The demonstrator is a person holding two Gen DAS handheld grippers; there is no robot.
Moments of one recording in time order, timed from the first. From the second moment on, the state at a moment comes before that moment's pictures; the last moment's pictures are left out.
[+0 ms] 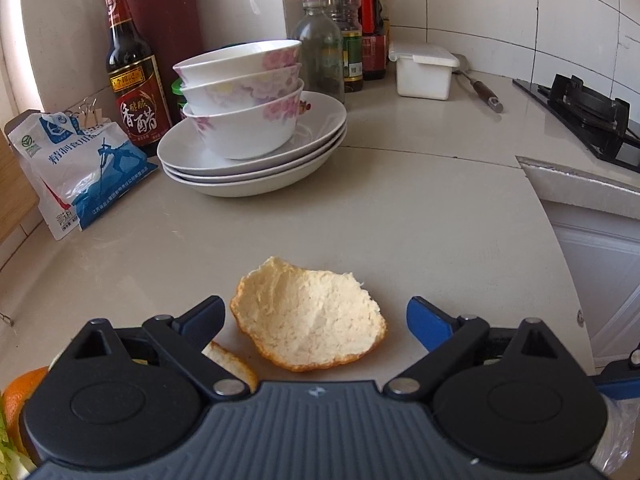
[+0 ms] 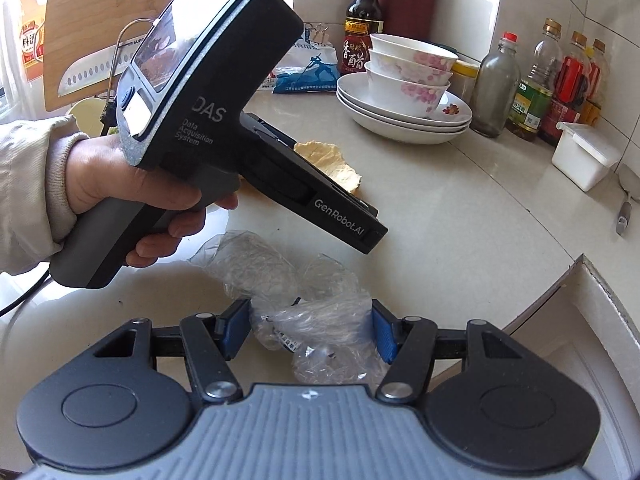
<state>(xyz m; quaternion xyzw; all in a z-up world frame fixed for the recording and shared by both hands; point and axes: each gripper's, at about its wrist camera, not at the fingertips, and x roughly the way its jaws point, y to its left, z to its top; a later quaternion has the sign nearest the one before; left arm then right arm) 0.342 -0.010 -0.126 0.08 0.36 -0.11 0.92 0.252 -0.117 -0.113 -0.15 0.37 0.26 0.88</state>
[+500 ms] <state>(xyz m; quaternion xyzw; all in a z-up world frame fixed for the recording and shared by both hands) 0.345 0.004 -0.114 0.04 0.37 -0.12 0.92 0.253 -0.120 -0.108 -0.14 0.37 0.25 0.88</state>
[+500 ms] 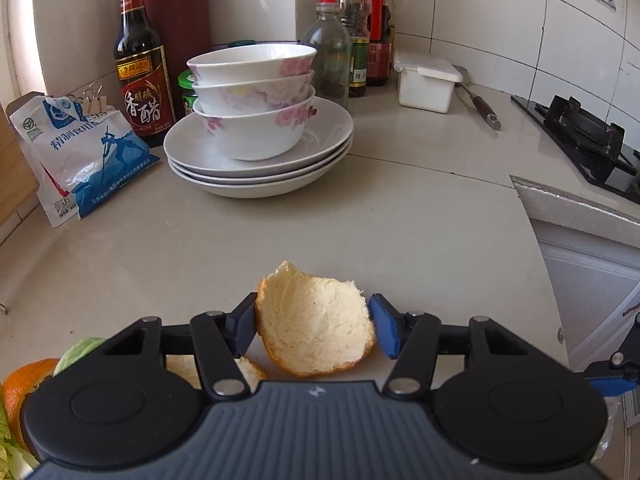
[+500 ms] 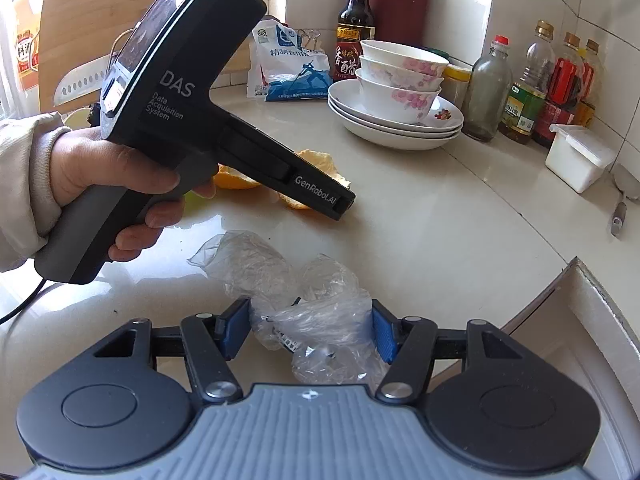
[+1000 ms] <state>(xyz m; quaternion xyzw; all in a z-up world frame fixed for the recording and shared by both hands) 0.333 0.017 -0.095 0.04 0.38 -0.15 0.91 0.249 -0.120 -0.096 -0.14 0.36 0.24 0.89</state>
